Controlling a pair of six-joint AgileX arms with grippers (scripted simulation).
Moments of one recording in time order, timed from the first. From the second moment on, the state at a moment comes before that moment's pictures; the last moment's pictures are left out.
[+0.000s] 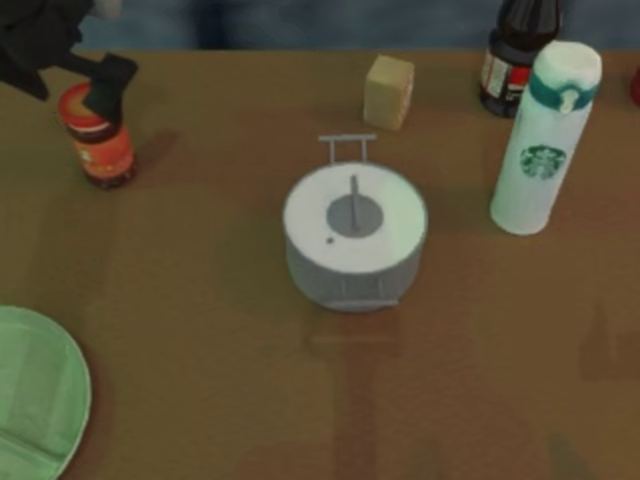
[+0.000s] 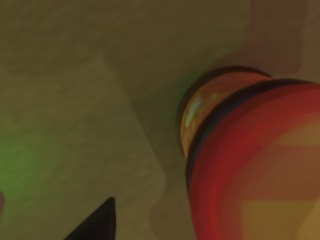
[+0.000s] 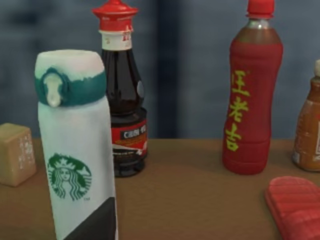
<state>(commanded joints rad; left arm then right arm) -0.02 2.54 2.46 -1.31 0.10 0.43 0.00 0.00 0.00 0.00 0.00 0.00</state>
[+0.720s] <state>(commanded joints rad) -0.03 2.58 2.34 -1.15 0.10 0.42 0.00 0.00 0.00 0.00 0.00 0.00</state>
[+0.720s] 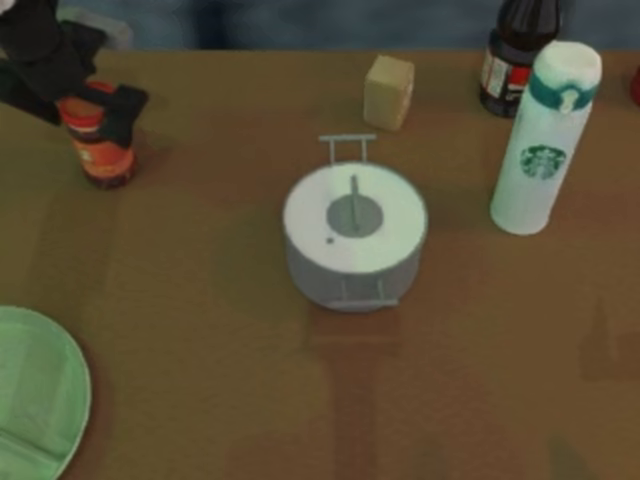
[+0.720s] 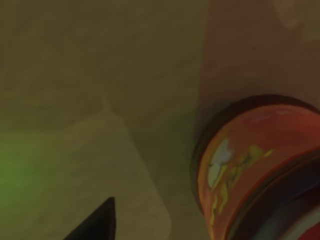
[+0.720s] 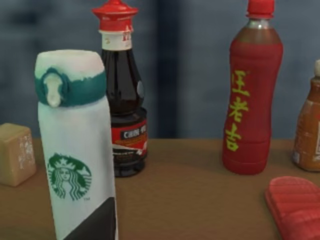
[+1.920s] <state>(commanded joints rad) -0.03 2.58 2.34 -1.15 0.10 0.42 0.00 0.00 0.00 0.00 0.00 0.00</state>
